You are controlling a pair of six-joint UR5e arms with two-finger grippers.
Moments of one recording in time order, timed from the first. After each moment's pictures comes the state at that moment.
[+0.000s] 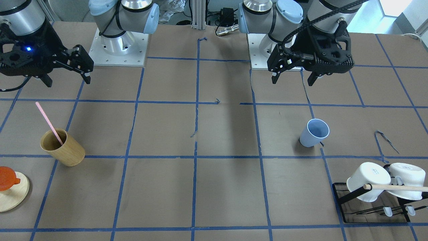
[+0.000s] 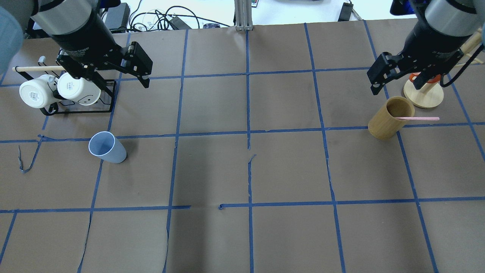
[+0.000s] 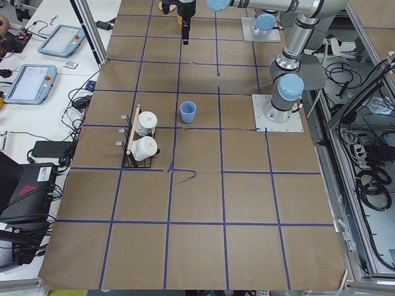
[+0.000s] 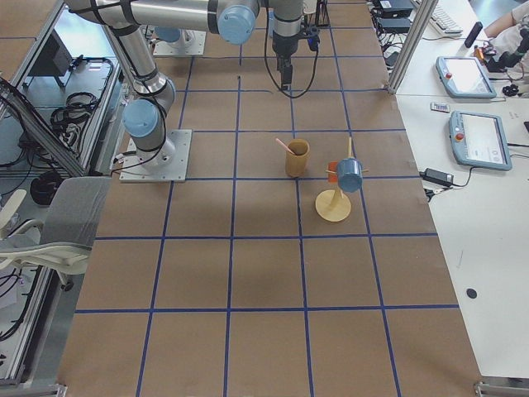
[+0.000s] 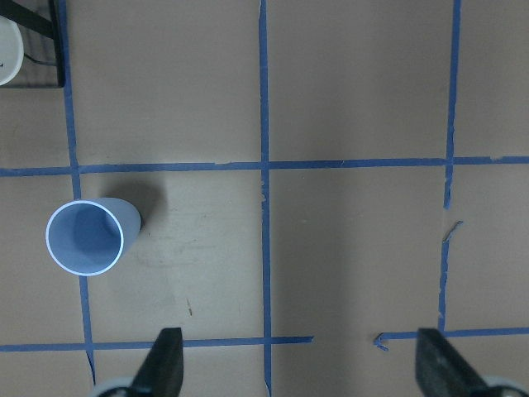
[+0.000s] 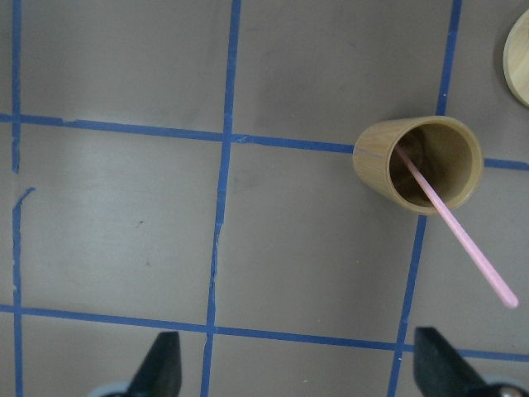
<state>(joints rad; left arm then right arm) -1.56 -1.57 -1.50 -1.63 1.54 0.02 1.38 -1.62 1.65 -1.57 -1.55 -0.29</state>
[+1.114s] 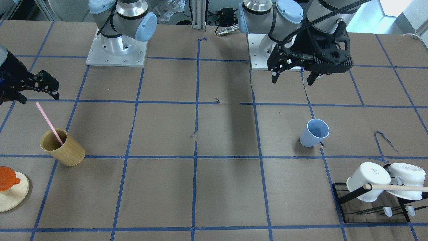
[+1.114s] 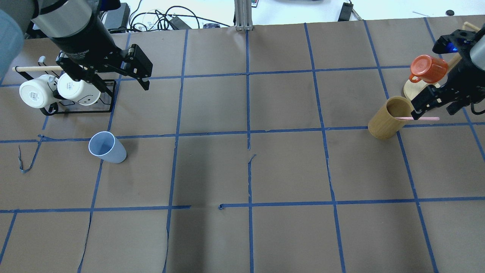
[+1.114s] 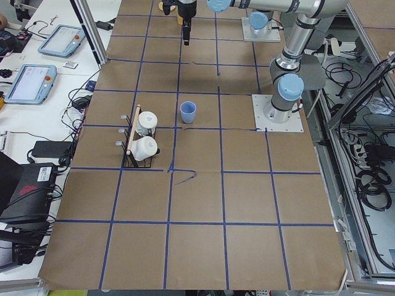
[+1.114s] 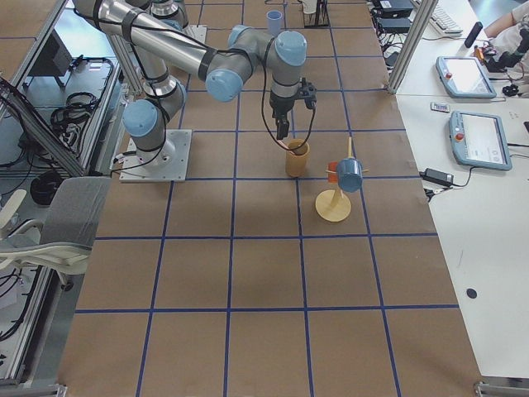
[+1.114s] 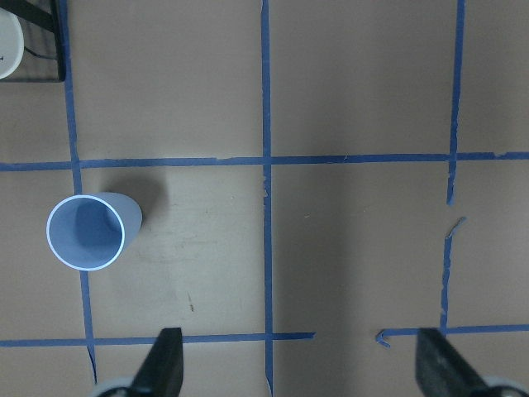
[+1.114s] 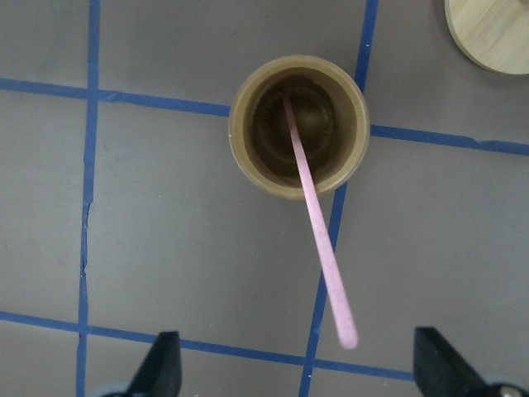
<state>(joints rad) -1.56 -1.56 -1.51 -1.63 1.54 0.02 1.11 -1.58 1.83 -1.75 -1.54 -0.61</state>
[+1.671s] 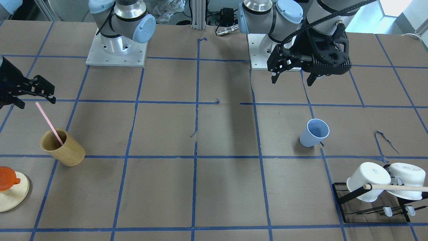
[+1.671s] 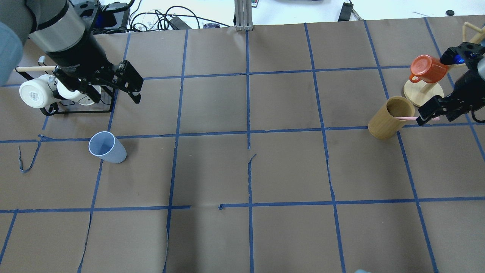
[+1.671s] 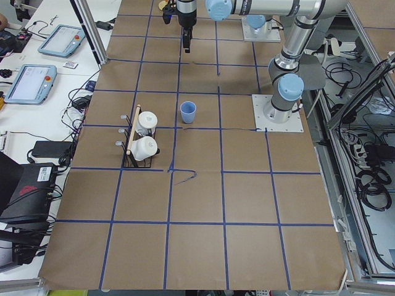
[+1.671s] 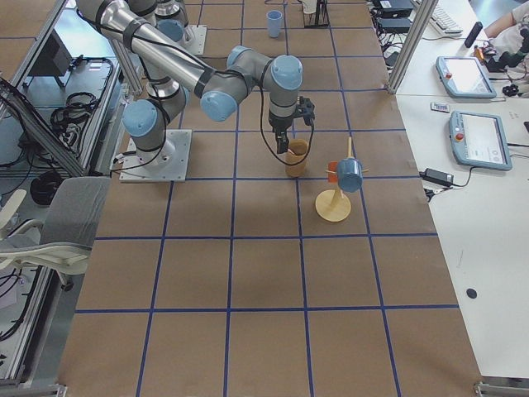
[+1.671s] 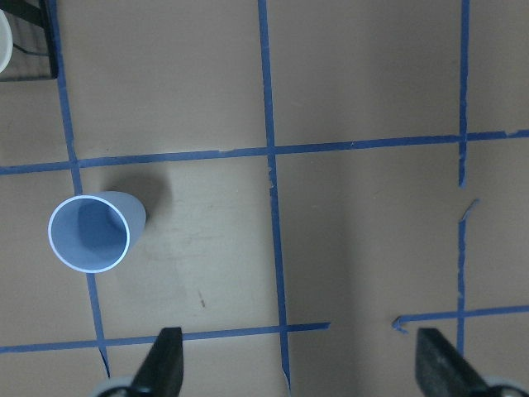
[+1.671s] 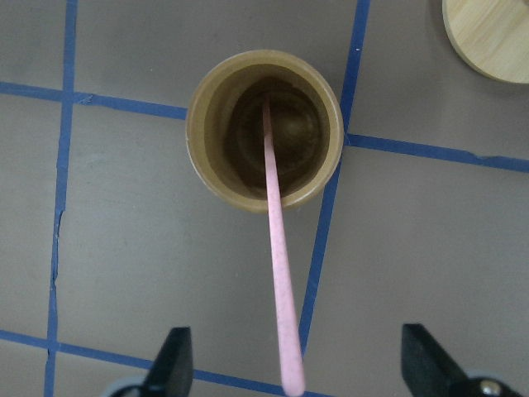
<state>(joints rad) -1.46 -1.56 -1.62 -1.61 1.54 0.22 1.05 -1.56 1.89 -1.85 -1.50 -0.68</state>
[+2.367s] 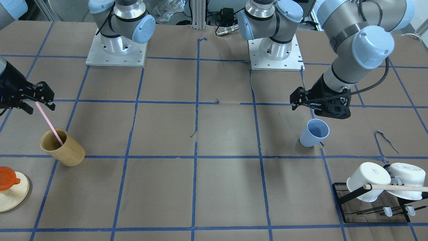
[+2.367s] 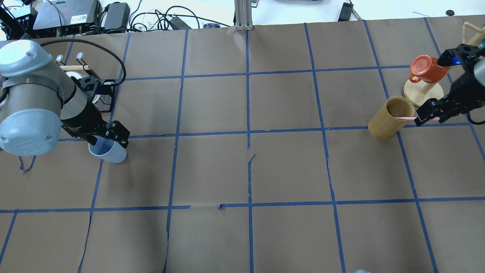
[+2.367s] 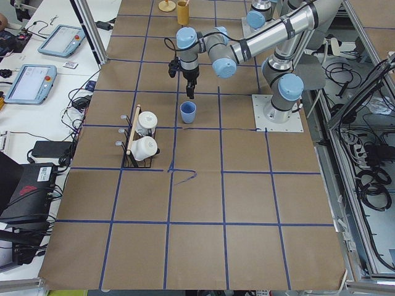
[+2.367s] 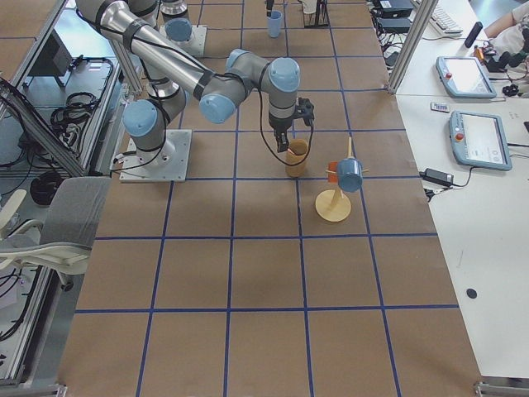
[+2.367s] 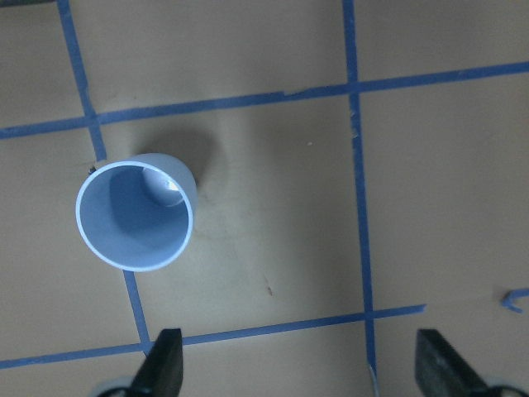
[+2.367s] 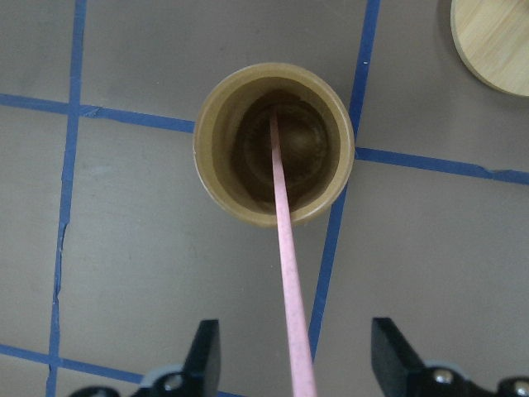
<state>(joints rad) -1.29 -1.61 -2.01 -1.17 1.58 0.41 1.05 -1.57 1.91 -1.88 -1.47 -0.68</state>
